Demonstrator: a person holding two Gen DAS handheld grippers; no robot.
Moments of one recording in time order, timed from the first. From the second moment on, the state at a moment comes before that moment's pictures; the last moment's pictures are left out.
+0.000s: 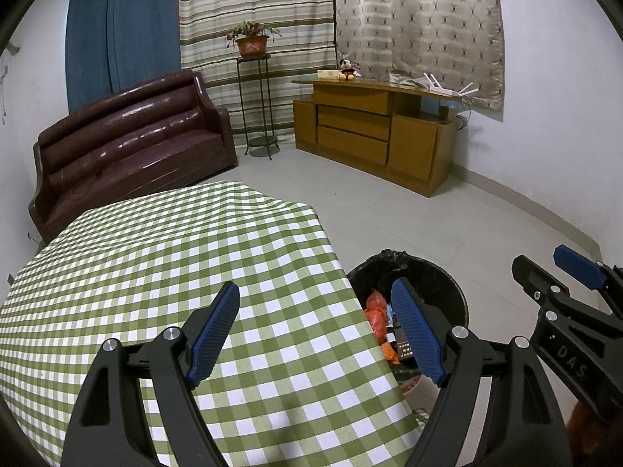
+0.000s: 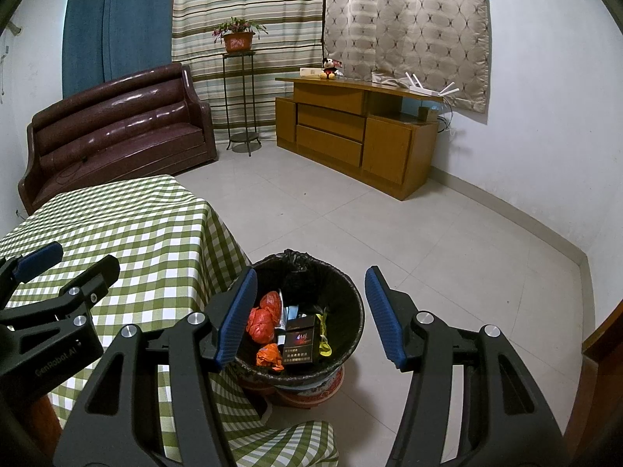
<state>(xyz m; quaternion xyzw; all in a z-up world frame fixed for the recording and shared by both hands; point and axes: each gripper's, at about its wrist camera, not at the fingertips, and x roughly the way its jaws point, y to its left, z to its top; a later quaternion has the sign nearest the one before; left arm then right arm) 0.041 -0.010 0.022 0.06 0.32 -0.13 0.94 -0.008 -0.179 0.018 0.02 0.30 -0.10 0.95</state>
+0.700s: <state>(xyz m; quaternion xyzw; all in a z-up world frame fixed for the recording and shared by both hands) 0.039 -0.021 0.023 0.07 0.31 -0.14 0.94 -0.007 -0.179 0.019 0.02 0.30 -0.10 0.95</state>
